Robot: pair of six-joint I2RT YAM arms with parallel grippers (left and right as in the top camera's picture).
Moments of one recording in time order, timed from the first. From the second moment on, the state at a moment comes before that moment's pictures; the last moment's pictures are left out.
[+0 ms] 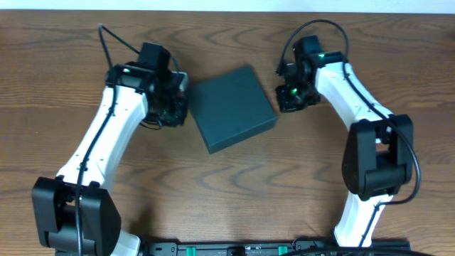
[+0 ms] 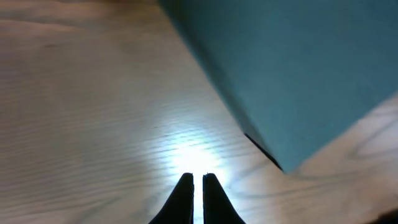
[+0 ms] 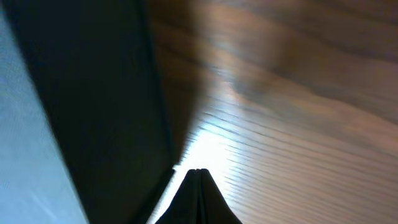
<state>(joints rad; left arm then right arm) -0.19 1.68 1.39 -1.11 0.23 -0.04 0.22 2.06 1.55 -0.98 -0.26 -0.03</state>
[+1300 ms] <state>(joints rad) -0.07 1.90 1.39 -0.77 0.19 -0.10 0.38 1.71 1.55 -0.90 -0.26 -0.03</state>
